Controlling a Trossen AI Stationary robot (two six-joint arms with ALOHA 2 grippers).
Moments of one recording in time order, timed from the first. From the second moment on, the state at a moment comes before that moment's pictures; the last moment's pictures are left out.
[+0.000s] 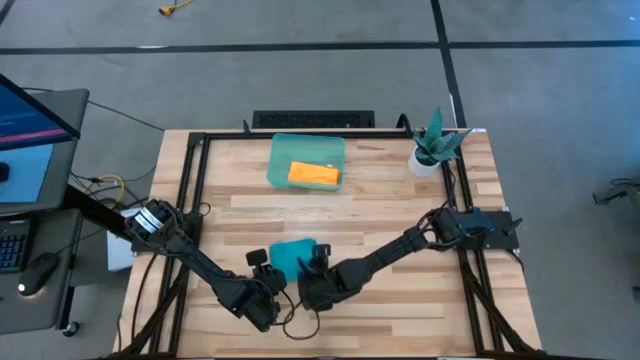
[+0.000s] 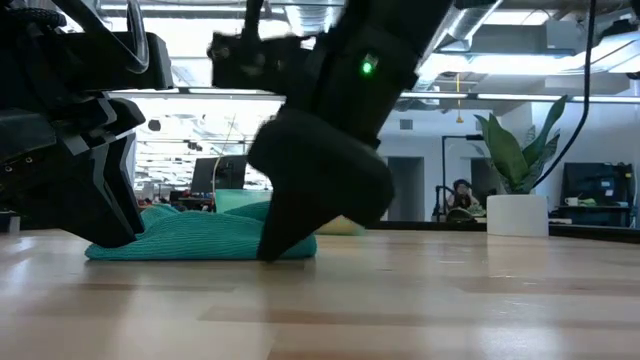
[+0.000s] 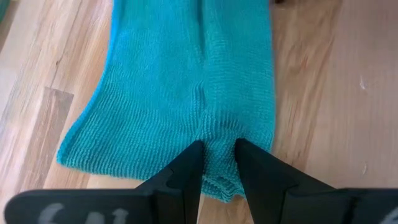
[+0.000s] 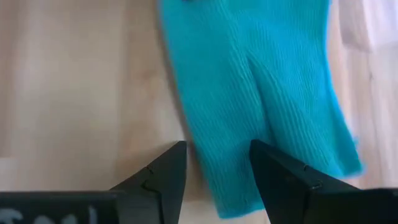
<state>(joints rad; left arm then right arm) -0.71 1.92 1.06 -0.64 -0.61 -0.90 0.42 2.31 1.71 -0.61 0.47 0.19</state>
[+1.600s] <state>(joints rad) -0.83 1.92 1.15 -0.75 -0.67 -0.84 0.39 2.31 1.72 -0.60 0.18 0.56</state>
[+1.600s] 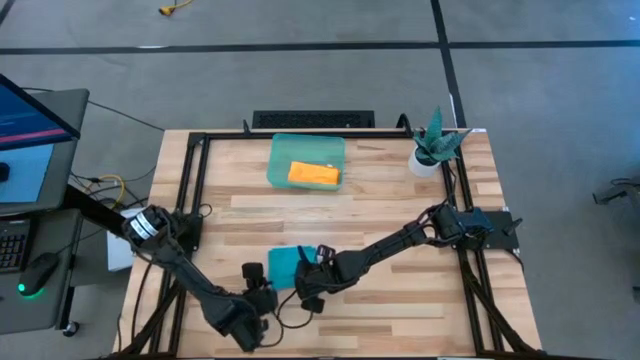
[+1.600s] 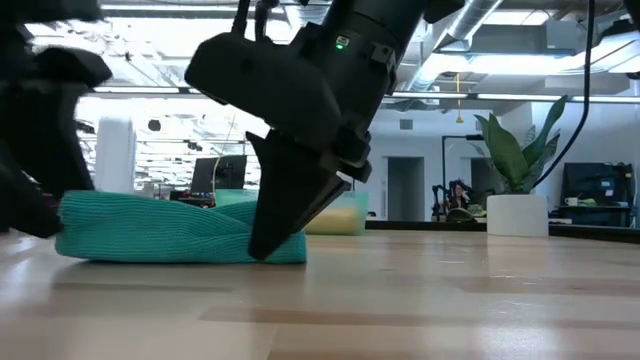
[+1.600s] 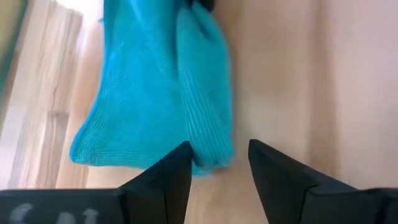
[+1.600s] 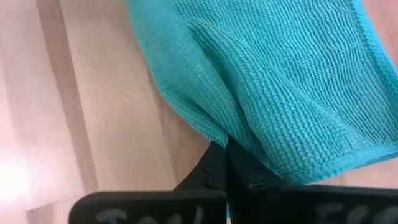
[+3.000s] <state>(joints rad) -0.83 2.03 1.19 -0.77 -0.82 -0.63 0.42 2.31 1.71 -0.58 0.07 0.63</state>
